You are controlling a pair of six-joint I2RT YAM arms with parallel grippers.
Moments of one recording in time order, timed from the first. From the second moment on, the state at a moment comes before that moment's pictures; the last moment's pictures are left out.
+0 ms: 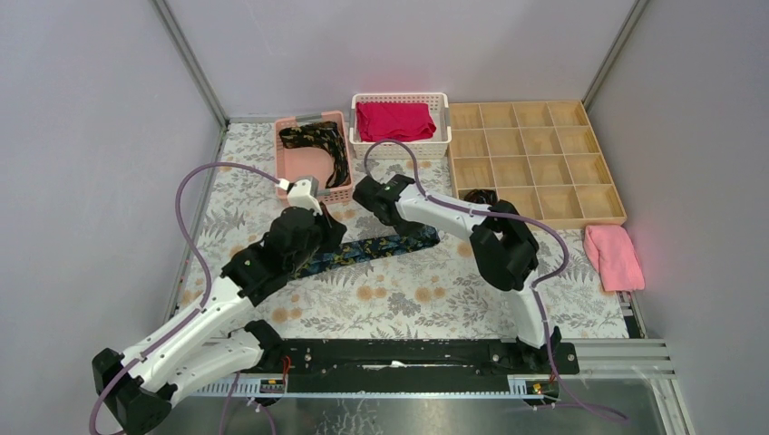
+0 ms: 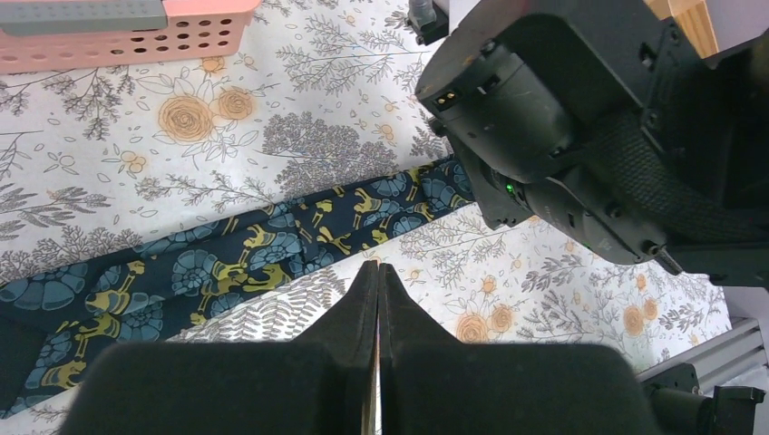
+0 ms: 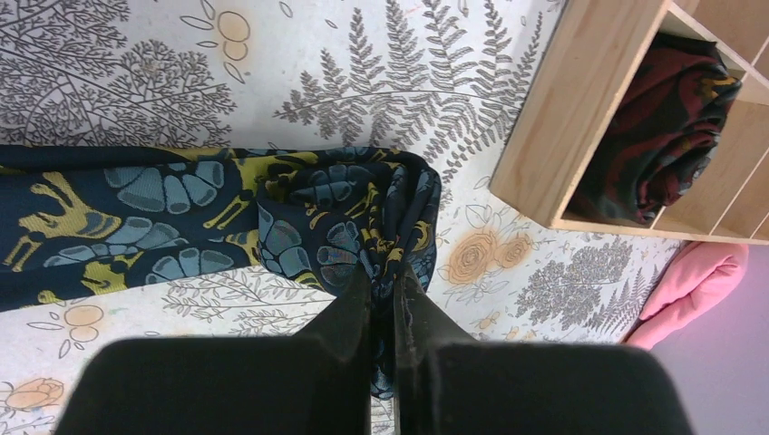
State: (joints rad) left arm -0.71 0.85 0.76 -0.38 -0.24 -0.64; right arm 0.88 2.11 1.72 -1.10 0.58 0.39
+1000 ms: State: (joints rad) left arm -0.71 0.82 0.78 -0.45 -0.28 -0.64; right arm 0.91 2.19 1.70 -0.91 0.34 0.39
